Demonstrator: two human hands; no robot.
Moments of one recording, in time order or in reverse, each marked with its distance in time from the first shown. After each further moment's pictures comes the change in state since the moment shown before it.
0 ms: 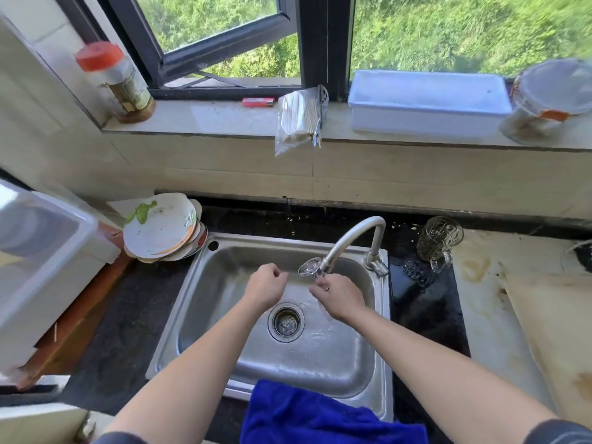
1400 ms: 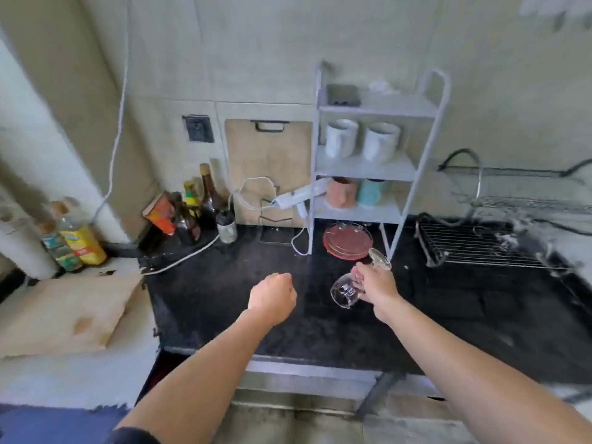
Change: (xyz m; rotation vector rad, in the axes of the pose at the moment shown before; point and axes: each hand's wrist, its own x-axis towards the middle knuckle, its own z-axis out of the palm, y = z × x) left_hand -0.635 0.080 0.379 0.802 -0.694 1.793; right_hand -0.820 0.211 0.054 1.227 1.929 0.985
